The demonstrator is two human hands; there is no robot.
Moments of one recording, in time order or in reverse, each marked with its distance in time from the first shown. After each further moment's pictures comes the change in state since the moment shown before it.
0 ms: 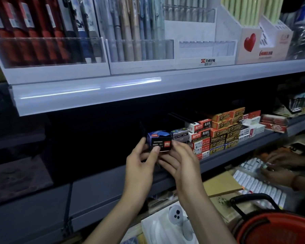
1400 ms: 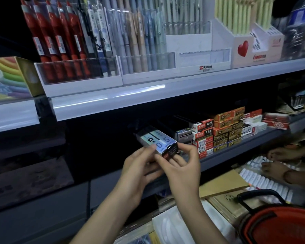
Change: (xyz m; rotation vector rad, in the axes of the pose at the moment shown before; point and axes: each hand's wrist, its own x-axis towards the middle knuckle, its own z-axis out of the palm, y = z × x) left_hand -0.025 0.056 -0.034 -0.336 -0.146 -0.406; right_hand -0.058 0.003 0.028 -0.002 -0.012 -0.232
